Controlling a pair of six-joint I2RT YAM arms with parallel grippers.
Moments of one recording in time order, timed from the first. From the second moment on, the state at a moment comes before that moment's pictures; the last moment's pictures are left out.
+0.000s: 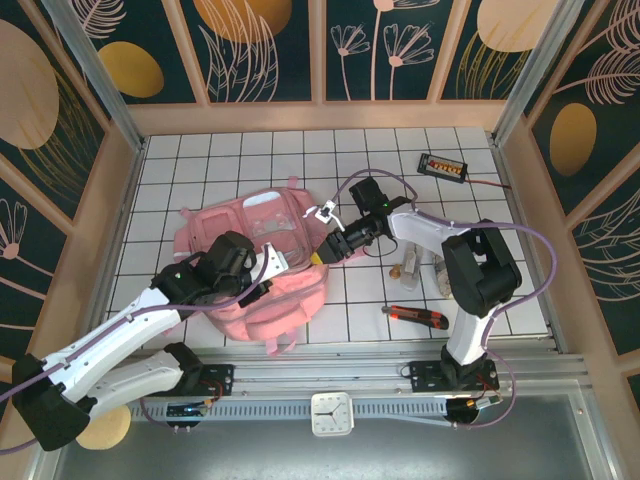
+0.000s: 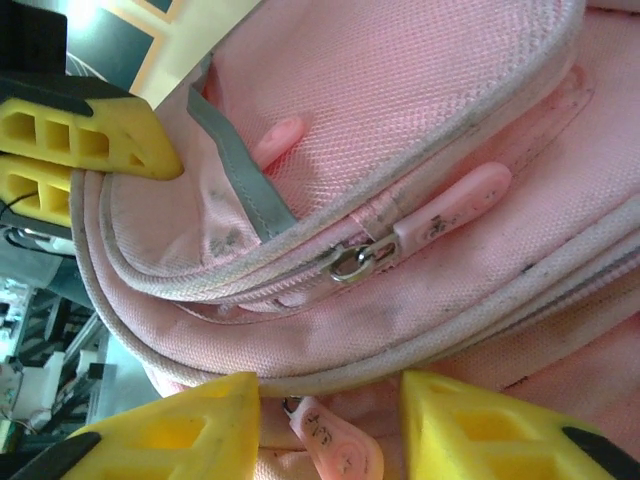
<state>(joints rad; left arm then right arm) -0.75 0.95 0.79 -0.72 0.02 0.38 0.56 1.80 1.17 -0.49 -1.10 -0.16</state>
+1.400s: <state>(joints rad) -0.75 0.81 0.76 -0.77 0.04 0.33 0.46 1.71 1.07 -0.05 -0.74 -0.14</state>
